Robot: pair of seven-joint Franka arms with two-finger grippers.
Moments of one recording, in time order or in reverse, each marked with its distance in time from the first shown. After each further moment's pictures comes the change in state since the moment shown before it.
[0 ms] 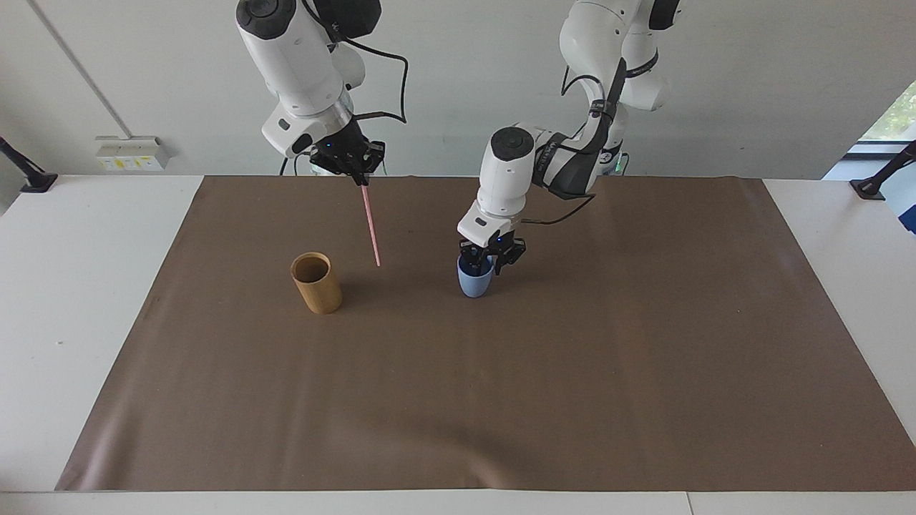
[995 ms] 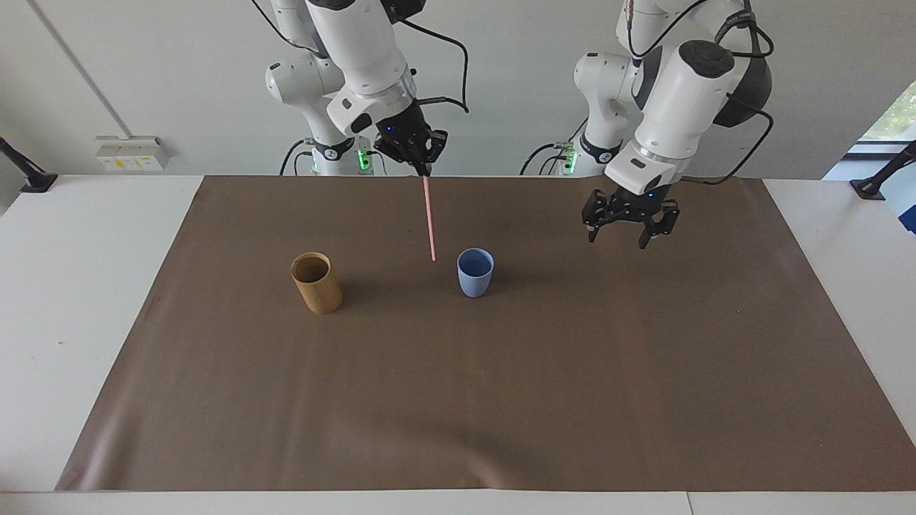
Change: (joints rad) left arm 0.383 -0.307 0.034 0.088 0.000 -0.361 0.575; right arm 0.222 0.020 0.010 0.001 0.109 0.227 0.422
